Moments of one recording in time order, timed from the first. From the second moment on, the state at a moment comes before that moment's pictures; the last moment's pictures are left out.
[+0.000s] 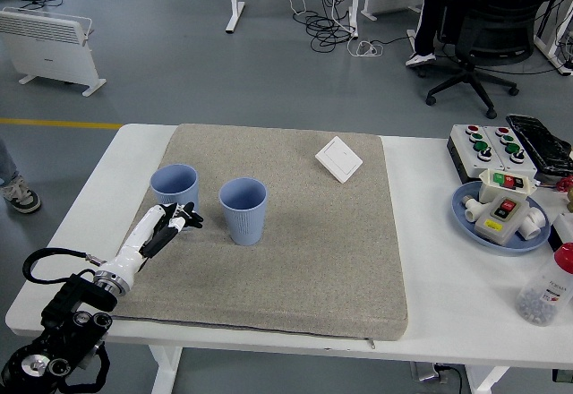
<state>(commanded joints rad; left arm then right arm) -0.51 0.16 -1.15 -0.70 1.41 0.01 -0.43 0.09 -0.10 1.35 0.18 -1.21 0.00 -0.22</state>
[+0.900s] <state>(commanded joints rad) -0.54 0.14 -1.18 -0.64 1.45 0.03 -0.44 0.08 -0.10 1.34 0.18 -1.21 0.00 -0.22</state>
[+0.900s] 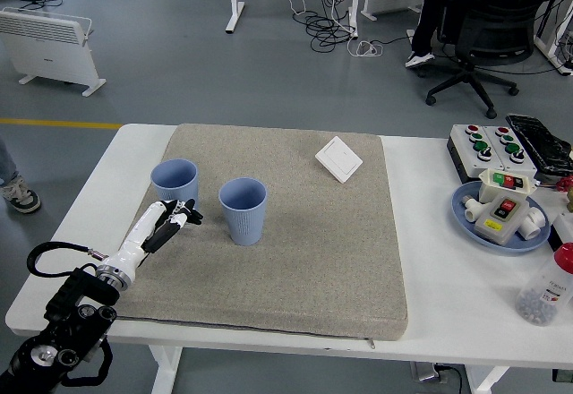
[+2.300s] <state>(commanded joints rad) -0.83 0.22 -1.00 -1.03 2.14 -0.35 0.01 0.07 -0.11 1.35 0.18 -1.21 0.00 -0.23</state>
